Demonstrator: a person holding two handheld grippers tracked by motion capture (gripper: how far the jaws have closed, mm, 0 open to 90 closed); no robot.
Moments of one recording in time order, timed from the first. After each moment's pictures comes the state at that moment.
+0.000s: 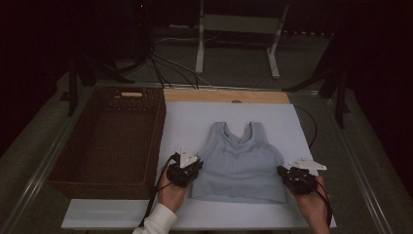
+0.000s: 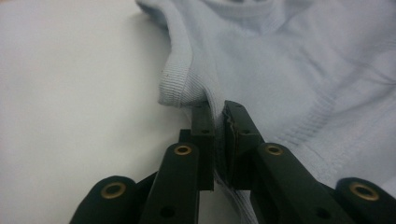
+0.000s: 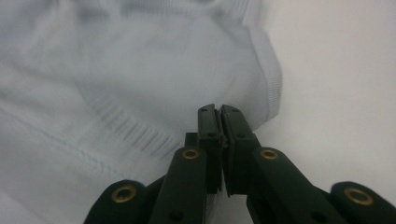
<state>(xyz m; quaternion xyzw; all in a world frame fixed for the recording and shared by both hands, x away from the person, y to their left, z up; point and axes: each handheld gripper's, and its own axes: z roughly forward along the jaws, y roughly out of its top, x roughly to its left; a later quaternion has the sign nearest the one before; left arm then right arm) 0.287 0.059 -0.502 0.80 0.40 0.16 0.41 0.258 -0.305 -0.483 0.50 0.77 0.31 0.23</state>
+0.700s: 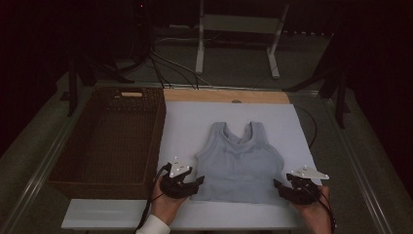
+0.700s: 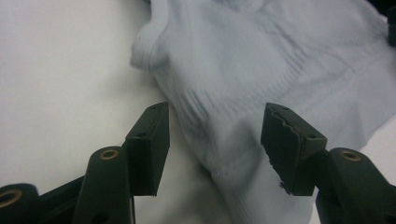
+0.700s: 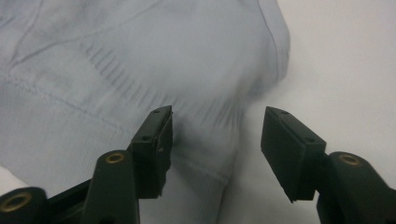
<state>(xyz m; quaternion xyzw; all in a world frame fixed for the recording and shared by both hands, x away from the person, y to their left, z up) 0.256 0.076 -0.503 0.79 0.41 0.12 0.43 0.234 -0.310 -0.490 0.52 0.77 0.30 0.21</state>
